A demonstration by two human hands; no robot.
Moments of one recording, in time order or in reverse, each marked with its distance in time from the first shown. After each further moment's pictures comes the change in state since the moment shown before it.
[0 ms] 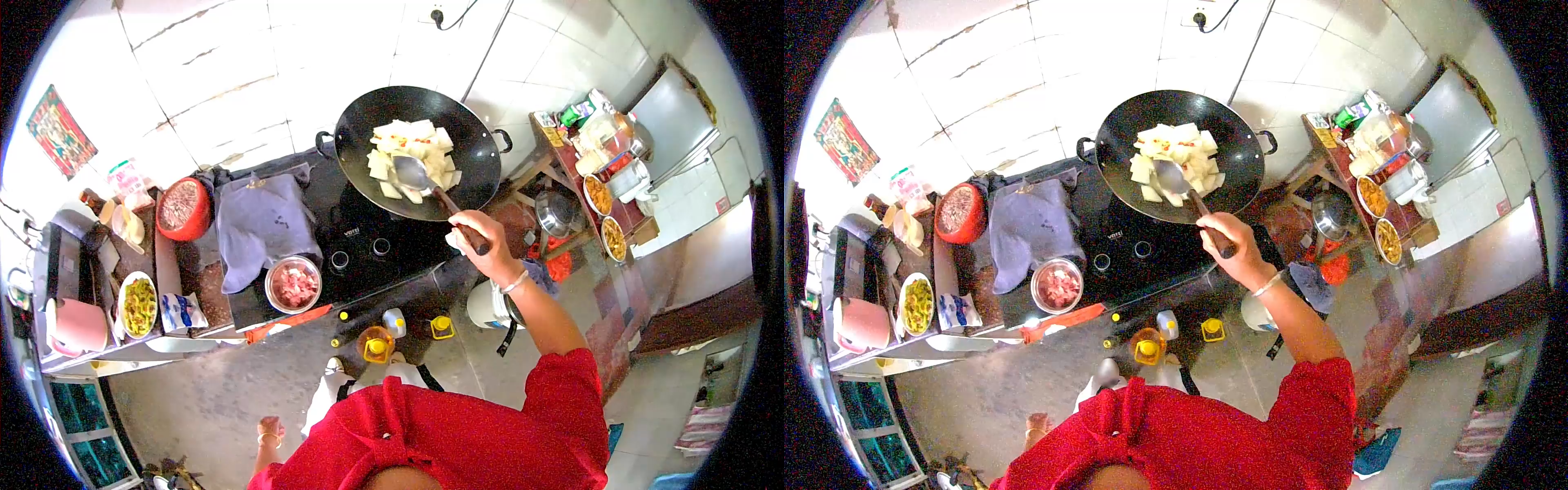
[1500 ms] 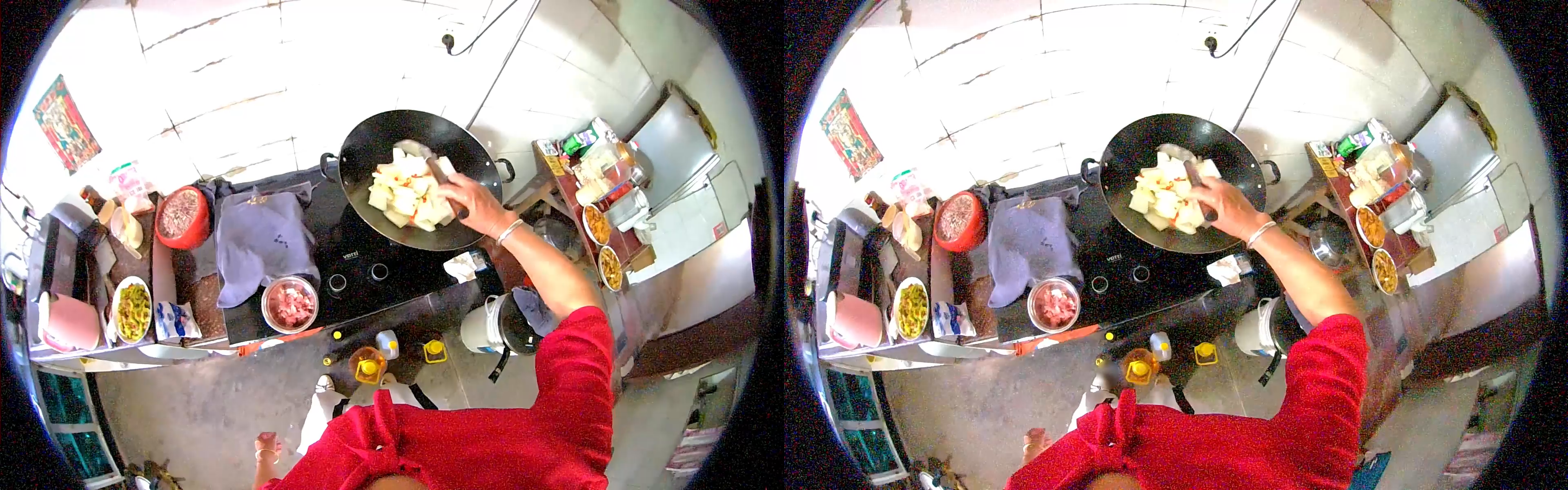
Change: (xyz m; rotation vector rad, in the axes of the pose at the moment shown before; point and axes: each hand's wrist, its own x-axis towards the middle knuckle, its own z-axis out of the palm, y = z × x) left_hand -0.010 -0.012 0.028 -0.172 0.054 0.002; right_hand 0.102 0.064 -0.010 -0.312 -0.372 -0.209
